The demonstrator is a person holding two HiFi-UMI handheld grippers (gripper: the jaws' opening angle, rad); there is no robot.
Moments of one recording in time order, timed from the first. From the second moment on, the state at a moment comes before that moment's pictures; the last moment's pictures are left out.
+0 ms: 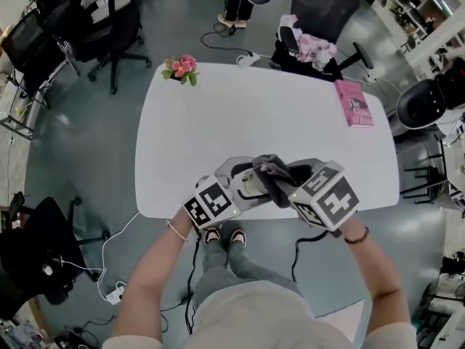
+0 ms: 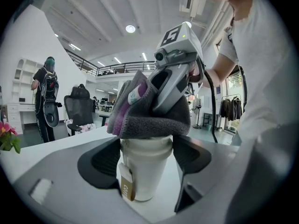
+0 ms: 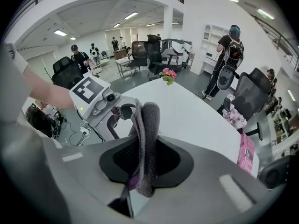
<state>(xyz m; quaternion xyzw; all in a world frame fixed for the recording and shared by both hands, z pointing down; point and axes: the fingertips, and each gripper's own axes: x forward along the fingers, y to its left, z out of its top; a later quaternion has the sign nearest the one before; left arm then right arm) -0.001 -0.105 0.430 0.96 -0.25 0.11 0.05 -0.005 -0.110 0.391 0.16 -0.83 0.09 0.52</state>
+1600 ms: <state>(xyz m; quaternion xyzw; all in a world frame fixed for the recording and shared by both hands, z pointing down) -0.001 -0.106 0.429 0.96 -0.24 0.11 0.05 0.062 -0.161 0.373 0.26 -0.81 0.12 0.52</state>
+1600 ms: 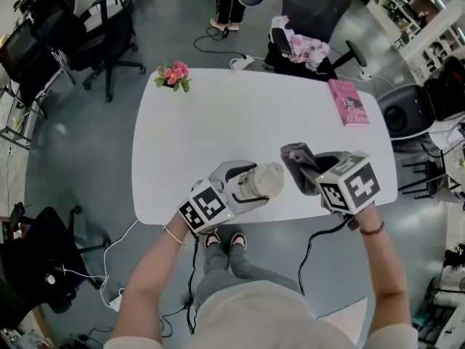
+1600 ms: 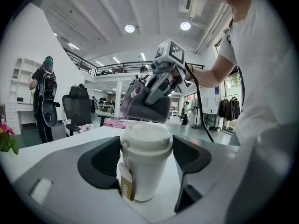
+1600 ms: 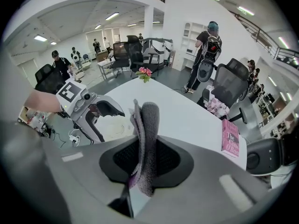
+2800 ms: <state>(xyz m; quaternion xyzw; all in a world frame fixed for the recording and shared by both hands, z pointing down) 0.000 -0.104 0.428 0.96 -0.24 0.10 0.05 -0.004 -0.101 0.377 0.13 -0.84 0.17 0.51</state>
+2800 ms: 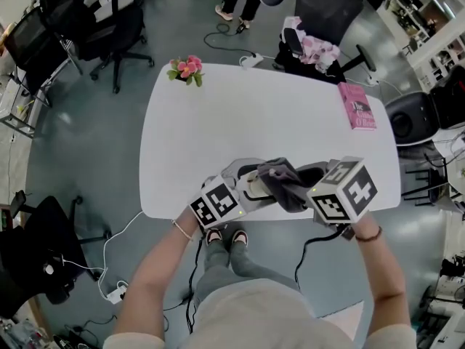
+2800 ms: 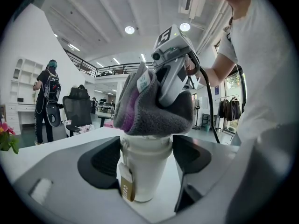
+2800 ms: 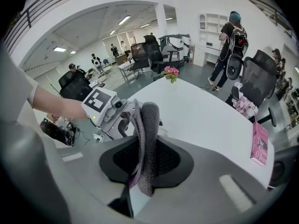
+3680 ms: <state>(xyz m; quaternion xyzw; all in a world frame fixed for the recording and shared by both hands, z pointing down) -0.001 -0.105 0.427 0.96 -0.24 0.10 0.05 0.014 -0.127 0.387 0.16 -0.82 0.19 0.51</state>
